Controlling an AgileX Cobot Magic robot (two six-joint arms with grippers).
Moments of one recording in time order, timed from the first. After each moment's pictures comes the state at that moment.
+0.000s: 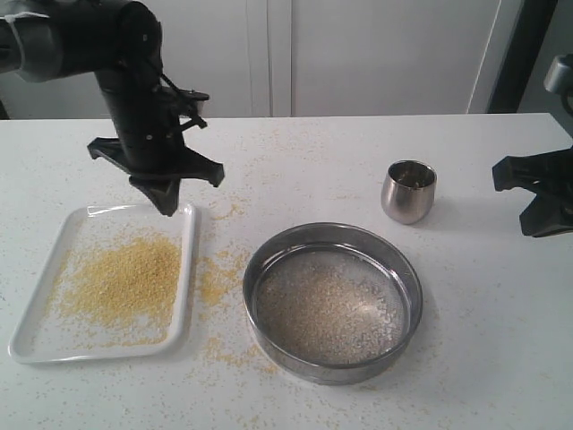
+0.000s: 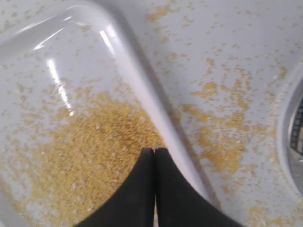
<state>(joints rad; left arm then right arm) -0.45 2.05 -1.77 -0.02 1.22 -0.05 0.02 1.25 -0.96 0.26 0.92 -0.09</state>
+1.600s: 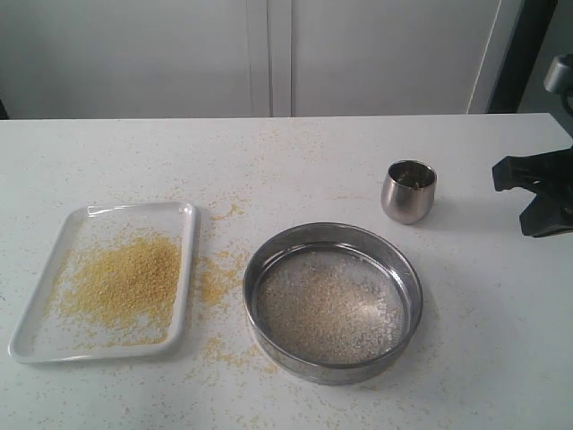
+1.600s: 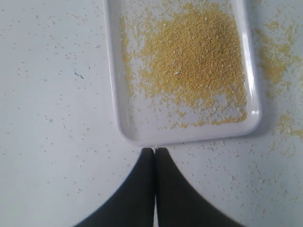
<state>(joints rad) -0.15 0.99 -0.82 -0.07 0.94 -0.08 0.02 1.25 -0.96 0.26 0.92 -0.09</state>
